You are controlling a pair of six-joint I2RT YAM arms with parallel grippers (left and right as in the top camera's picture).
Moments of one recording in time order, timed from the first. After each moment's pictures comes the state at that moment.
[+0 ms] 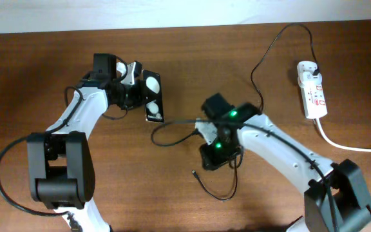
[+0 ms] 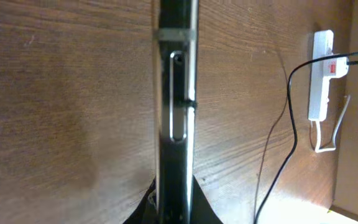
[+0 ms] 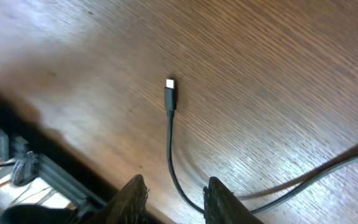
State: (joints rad) left arm -0.06 1.96 1.35 -0.53 0.68 -0.25; right arm 0.58 1.69 1.19 -1.07 -0.35 0.08
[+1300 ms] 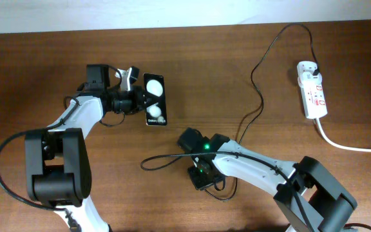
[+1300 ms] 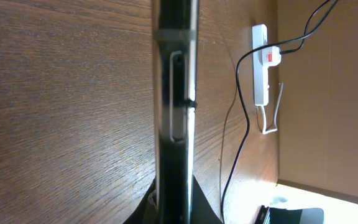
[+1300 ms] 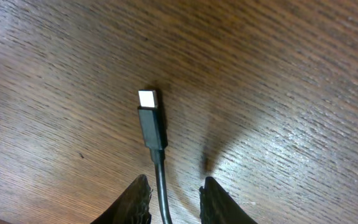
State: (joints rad) left arm 0.00 1.97 1.23 -0.35 0.95 -0.25; right arm 0.81 1.76 1.00 -0.80 -0.16 0.40
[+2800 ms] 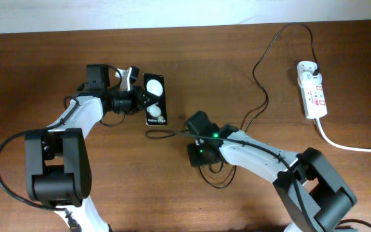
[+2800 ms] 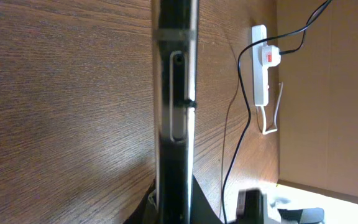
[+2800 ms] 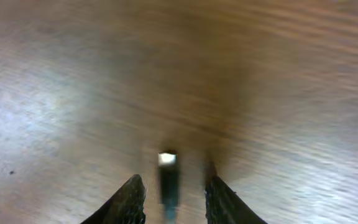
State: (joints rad) left arm 0.00 1.97 1.23 -0.35 0.95 -0.25; right arm 0.71 1.80 1.00 -0.53 -0.12 0.51
